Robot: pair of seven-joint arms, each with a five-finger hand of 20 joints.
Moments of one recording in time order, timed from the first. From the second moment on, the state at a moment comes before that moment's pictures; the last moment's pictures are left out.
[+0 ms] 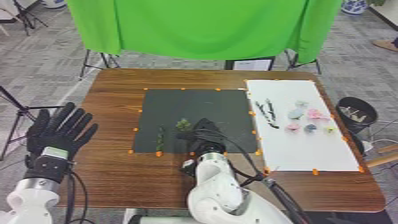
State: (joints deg) left arm 131.8 -47.5 -101.0 -124.2 -3.5 11.9 22.9; right arm -78.5 -74.5 35.5 -101.2 -128.9 22.3 54.3
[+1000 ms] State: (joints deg) left arm 132.7 -48.0 -102.2 -124.6 -6.9 11.6 23.6; right arm -78.9 -69.9 34.3 -106.4 -130.8 20.1 51.3
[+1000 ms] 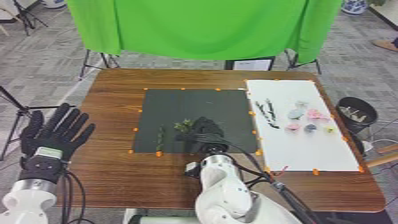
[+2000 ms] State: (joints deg) left arm 133.3 -49.6 -102.3 -124.9 -7.3 10.4 24.3; right arm -65.7 -55.7 49.1 -93.2 -126.9 -3.5 54.3
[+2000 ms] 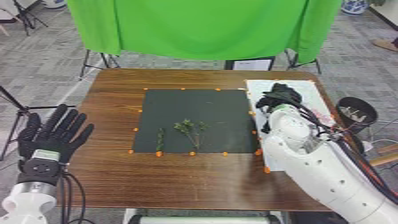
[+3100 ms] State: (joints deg) left arm 131.8 -50.8 -101.3 -125.0 -7.1 11.0 21.8; right arm -70.2 -57.1 50.2 -91.2 -125.6 7.0 54.2
